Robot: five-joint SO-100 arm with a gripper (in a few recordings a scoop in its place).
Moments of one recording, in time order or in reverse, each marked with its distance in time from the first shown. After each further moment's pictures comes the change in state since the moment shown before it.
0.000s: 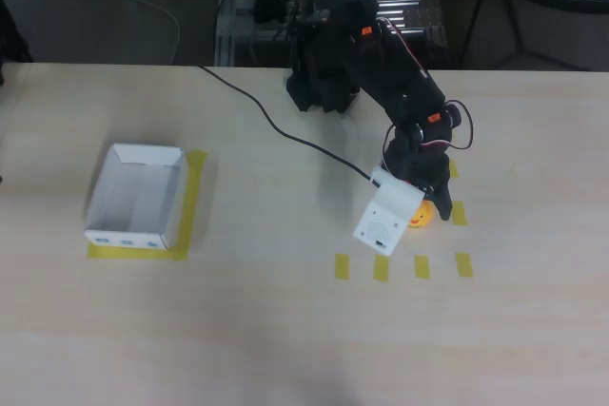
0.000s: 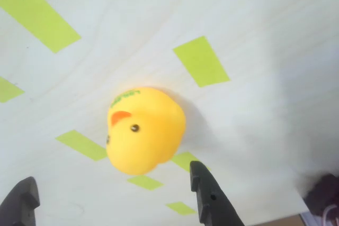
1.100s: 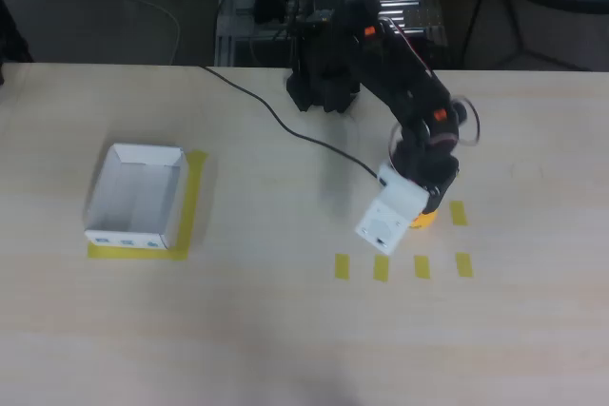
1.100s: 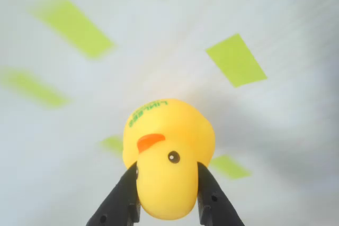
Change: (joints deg) arm 0.4 3.8 -3.5 -3.2 11.5
